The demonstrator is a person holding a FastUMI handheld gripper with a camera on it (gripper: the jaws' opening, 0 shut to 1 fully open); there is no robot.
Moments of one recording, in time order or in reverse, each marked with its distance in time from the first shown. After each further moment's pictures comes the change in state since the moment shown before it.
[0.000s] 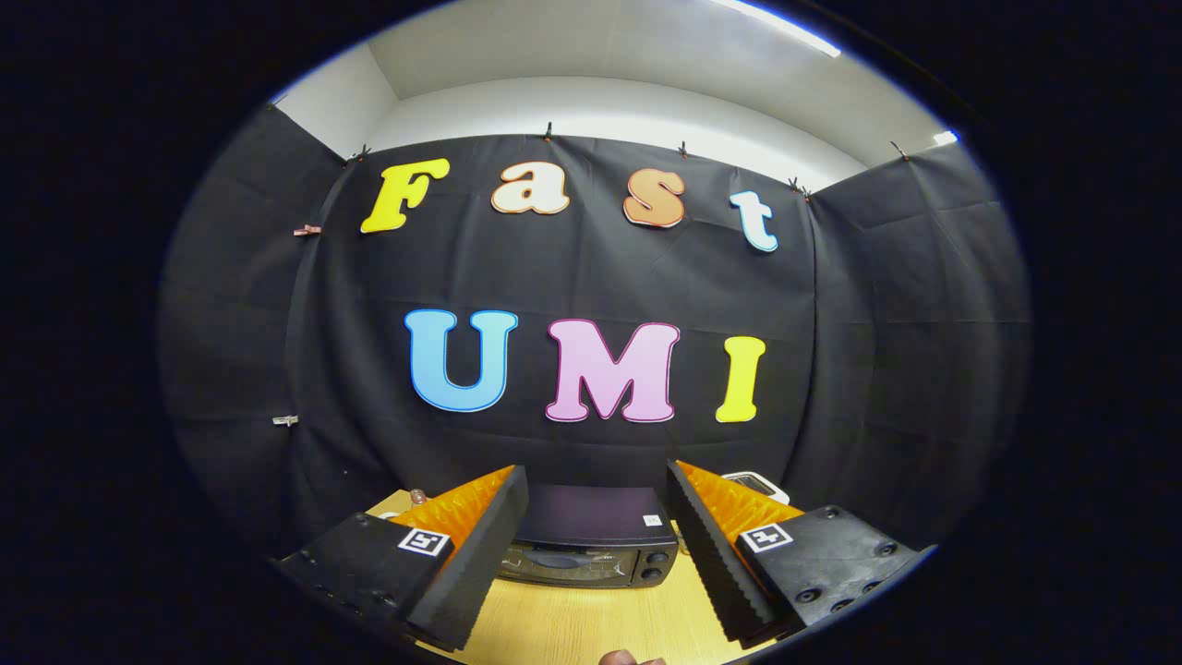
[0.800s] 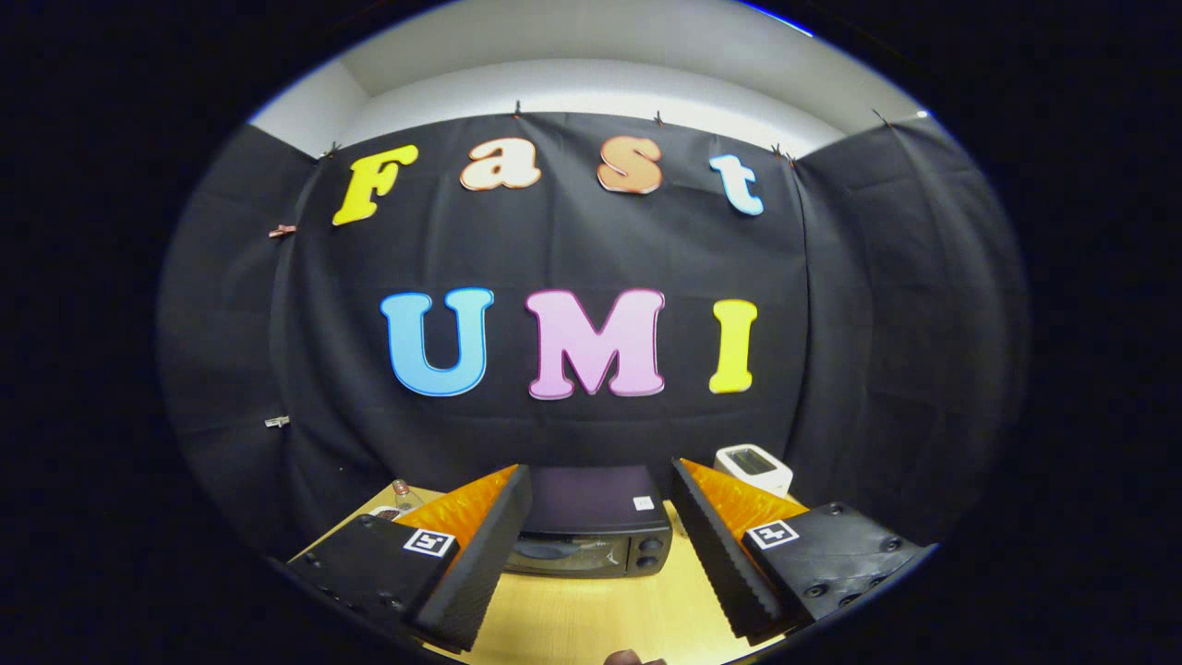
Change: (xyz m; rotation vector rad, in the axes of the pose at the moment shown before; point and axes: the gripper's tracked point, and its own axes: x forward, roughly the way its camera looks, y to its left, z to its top) arm 0.024 -0.035 -0.009 0.016 0.033 -0.010
